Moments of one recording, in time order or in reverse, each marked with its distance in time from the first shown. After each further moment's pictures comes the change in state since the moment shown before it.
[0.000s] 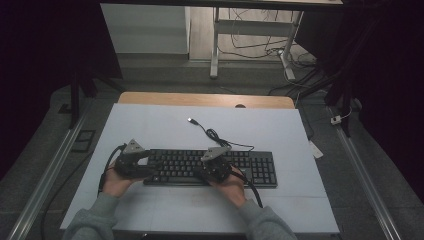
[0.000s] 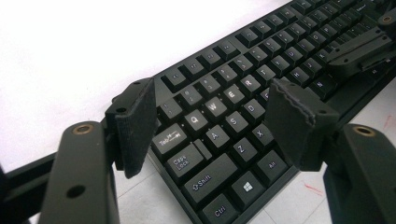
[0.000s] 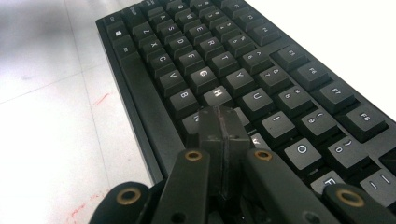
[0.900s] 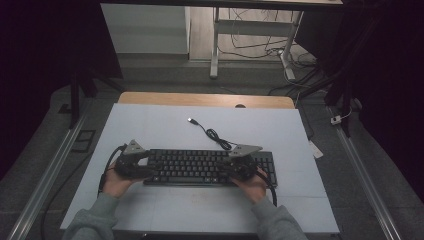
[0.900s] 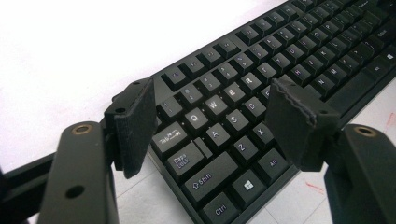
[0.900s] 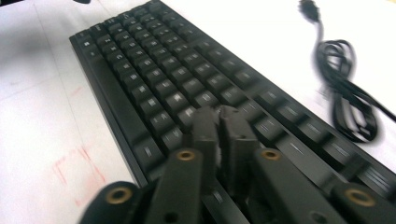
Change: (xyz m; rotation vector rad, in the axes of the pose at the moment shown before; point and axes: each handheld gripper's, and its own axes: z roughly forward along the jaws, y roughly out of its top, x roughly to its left) left arm -0.001 -0.001 0.000 0.004 0.005 0.010; right arm -0.026 -0.028 -0.065 -0.105 -0.104 0.080
